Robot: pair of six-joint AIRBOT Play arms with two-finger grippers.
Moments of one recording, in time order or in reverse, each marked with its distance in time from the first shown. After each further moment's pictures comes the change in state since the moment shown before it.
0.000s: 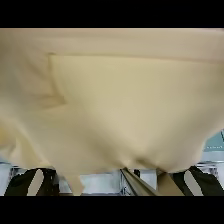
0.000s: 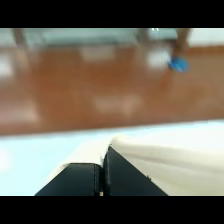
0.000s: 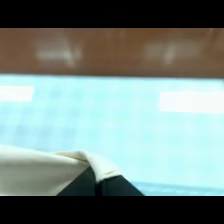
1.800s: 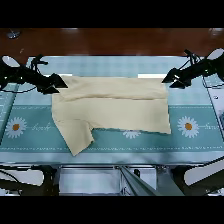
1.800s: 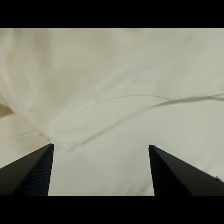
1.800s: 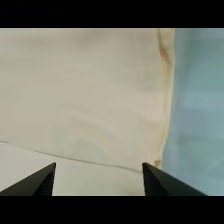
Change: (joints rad) left arm -0.108 -0.979 -0.133 -0.047 -0.099 -0.031; right arm -0.003 -1.073 -0.038 0.210 -0.133 -0.109
